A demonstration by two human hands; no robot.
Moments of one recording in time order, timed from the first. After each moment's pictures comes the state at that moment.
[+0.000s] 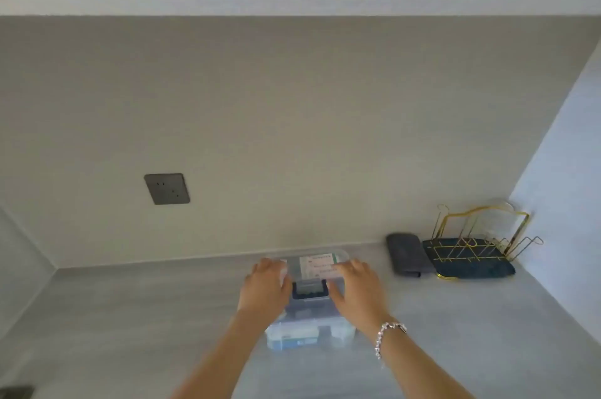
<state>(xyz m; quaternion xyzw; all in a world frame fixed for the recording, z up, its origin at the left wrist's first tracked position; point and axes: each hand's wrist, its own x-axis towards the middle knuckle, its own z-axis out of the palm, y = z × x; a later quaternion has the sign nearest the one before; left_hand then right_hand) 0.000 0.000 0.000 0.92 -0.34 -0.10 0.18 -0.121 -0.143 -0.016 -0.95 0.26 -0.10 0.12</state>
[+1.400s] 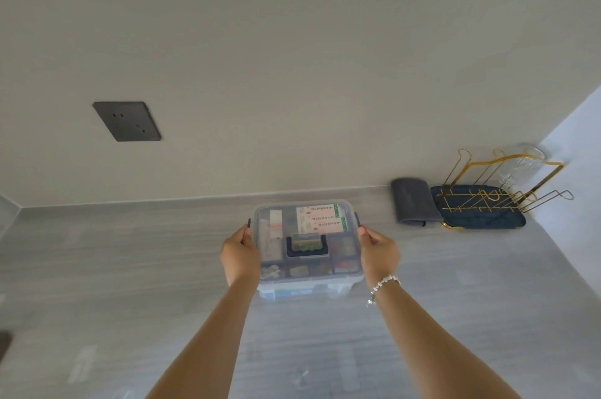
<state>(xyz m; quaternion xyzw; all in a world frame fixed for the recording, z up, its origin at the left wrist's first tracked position) 0.040 -0.014 -0.100 0.84 0.03 -0.10 0.53 -0.096 -0.188 -0.102 -0.67 0.53 -0.26 0.45</state>
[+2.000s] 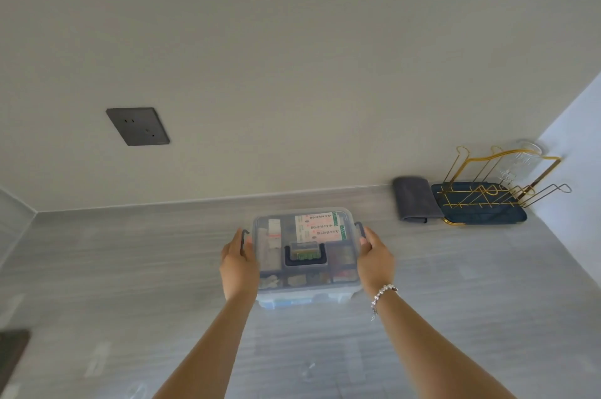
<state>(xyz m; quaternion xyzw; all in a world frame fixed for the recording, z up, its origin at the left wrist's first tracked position) 0.021 0.016 -0.097 0.87 -0.03 -0.10 0.48 -0.110 -0.164 -0.101 -0.75 0.50 -0.20 0.37</state>
